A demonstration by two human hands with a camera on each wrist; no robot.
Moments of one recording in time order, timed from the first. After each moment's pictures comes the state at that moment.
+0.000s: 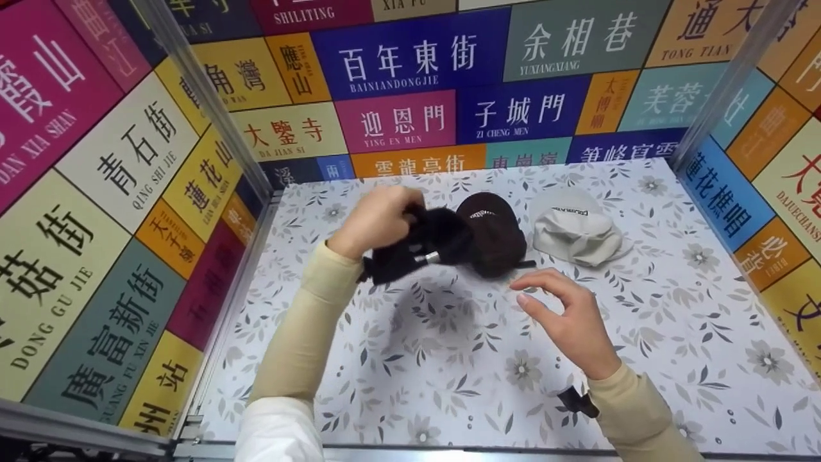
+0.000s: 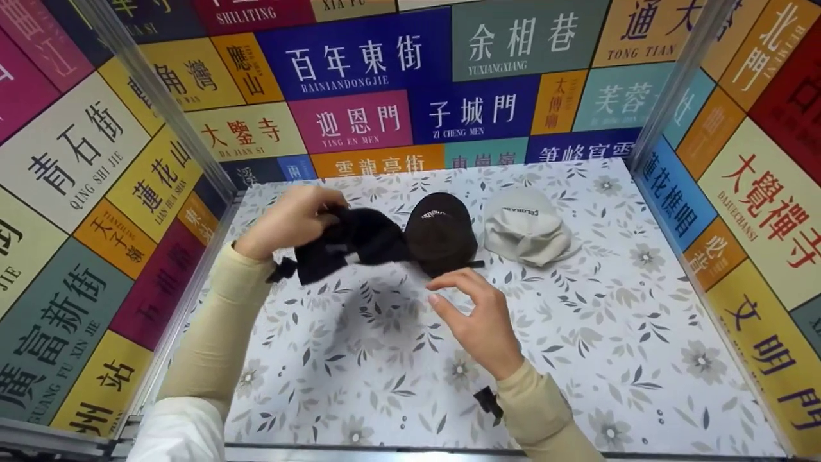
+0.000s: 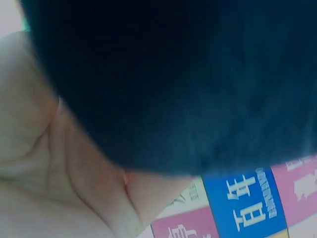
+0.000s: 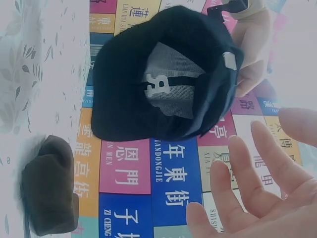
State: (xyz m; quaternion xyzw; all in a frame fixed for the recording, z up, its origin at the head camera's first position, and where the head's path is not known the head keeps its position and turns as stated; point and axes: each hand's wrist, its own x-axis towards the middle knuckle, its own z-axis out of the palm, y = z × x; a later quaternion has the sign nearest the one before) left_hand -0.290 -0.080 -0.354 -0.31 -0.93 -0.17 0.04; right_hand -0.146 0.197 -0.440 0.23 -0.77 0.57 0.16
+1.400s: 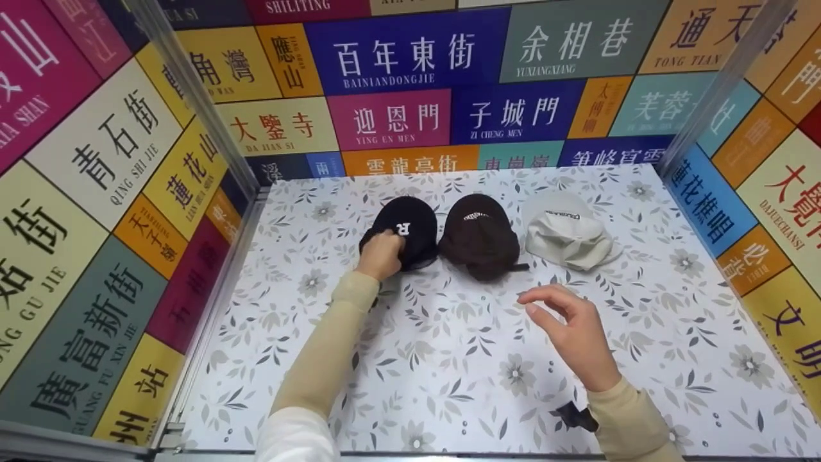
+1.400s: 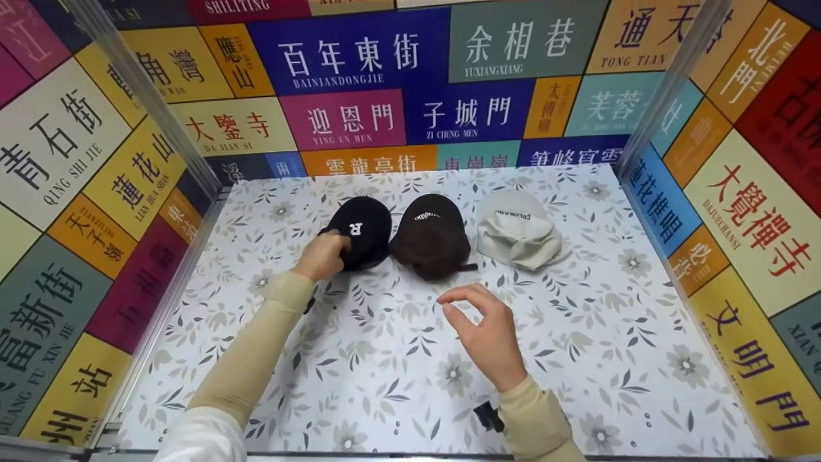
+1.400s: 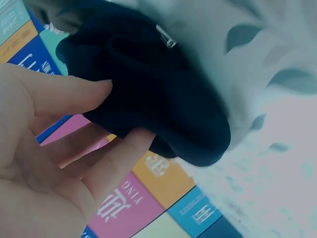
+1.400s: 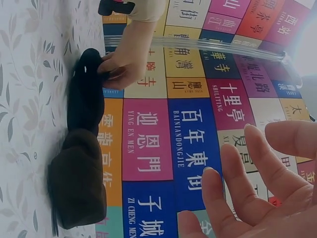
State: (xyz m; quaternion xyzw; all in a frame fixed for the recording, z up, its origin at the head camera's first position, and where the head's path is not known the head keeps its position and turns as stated) left_hand -0.377 -0.102 -0.577 -0.19 -0.98 -0.09 0.08; right_hand -0.149 0.206 -0.466 0.16 -0.78 0.58 0.13
